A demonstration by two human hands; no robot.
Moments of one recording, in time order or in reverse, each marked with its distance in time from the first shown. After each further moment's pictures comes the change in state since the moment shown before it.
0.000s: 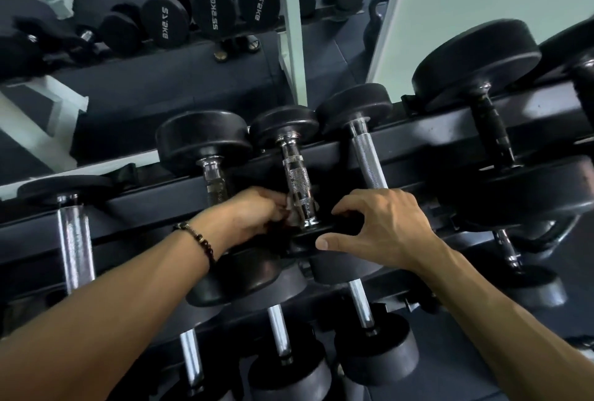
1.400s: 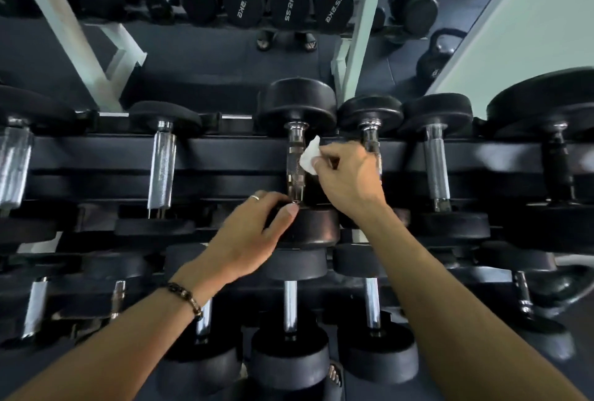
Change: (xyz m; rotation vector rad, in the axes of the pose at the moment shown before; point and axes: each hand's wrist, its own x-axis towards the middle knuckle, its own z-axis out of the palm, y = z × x) left_hand -0.112 -0.105 -0.036 0.507 0.457 0.537; right_hand 0.051 -0.130 0.043 0.396 0.284 -0.049
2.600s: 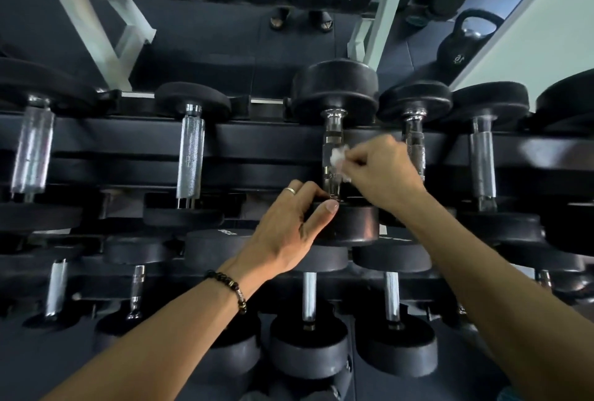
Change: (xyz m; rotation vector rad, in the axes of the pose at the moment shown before) left_hand 0.005 -0.023 0.013 -0.203 0.054 0.058; right_hand 0.009 -0.006 0.011 -0.175 -0.163 0.012
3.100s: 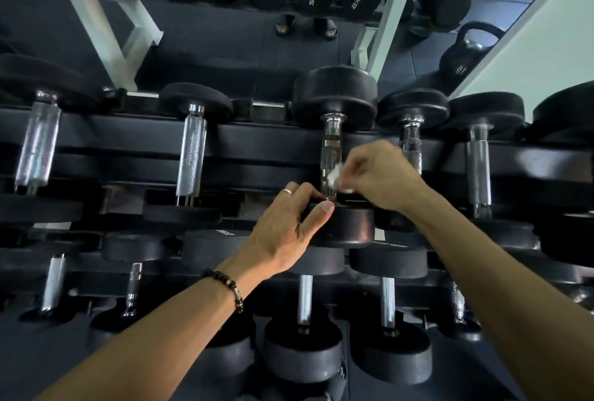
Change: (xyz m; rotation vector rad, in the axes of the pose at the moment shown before) left_hand -0.001 0.001 0.002 0.001 0.015 -0.014; right_hand 0.007 0.007 -0.013 0.054 -0.197 -0.002
